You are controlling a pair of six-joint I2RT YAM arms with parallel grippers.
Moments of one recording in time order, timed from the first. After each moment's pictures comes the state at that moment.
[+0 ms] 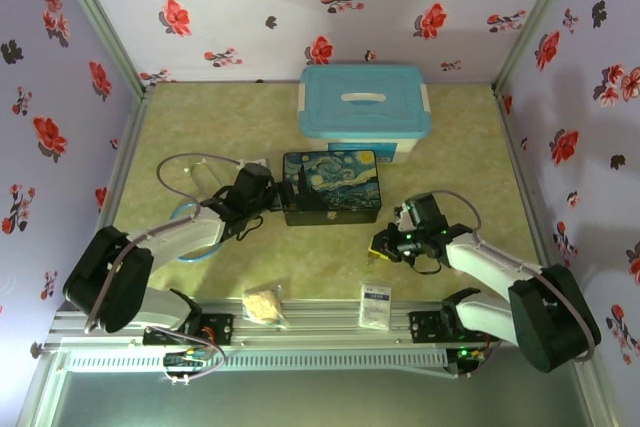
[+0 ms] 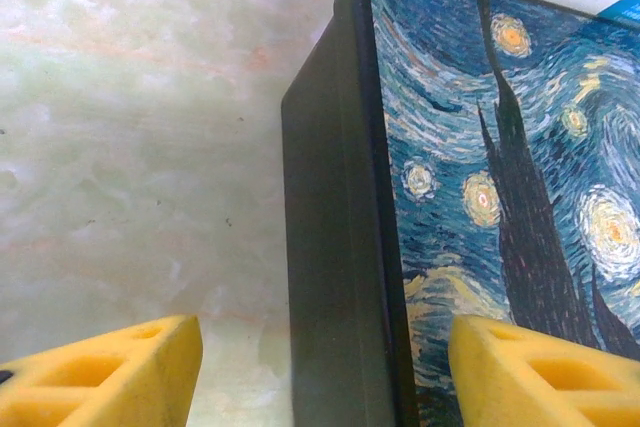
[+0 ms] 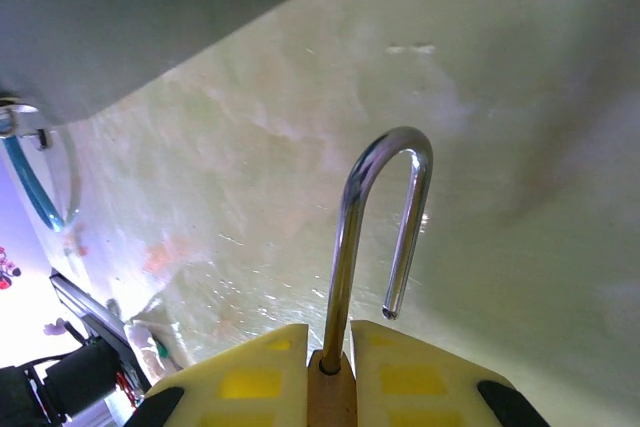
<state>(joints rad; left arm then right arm) -0.65 1.39 0.68 -0.03 -0.14 -0.66 0.42 1.15 0.38 -0.28 -0.58 0.83</state>
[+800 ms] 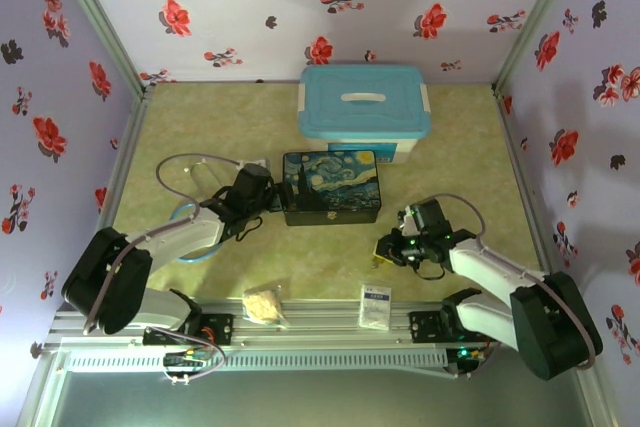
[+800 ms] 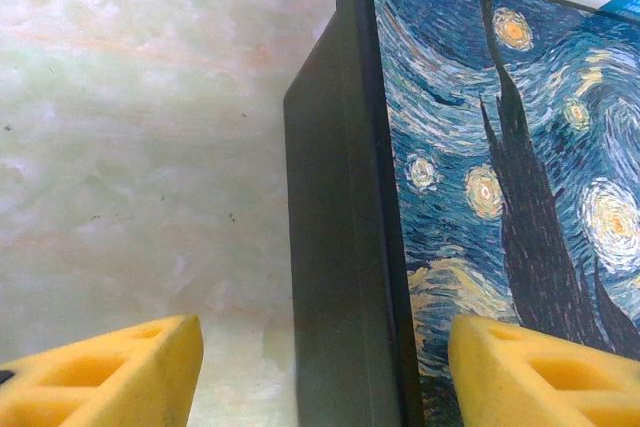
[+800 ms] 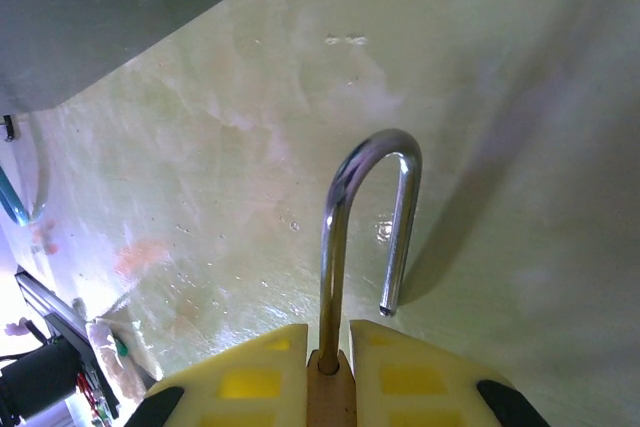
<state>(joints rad) -0.65 1.38 0.68 -0.03 -0.14 -0.65 0.39 1.10 0.32 -0.28 -0.56 0.76</state>
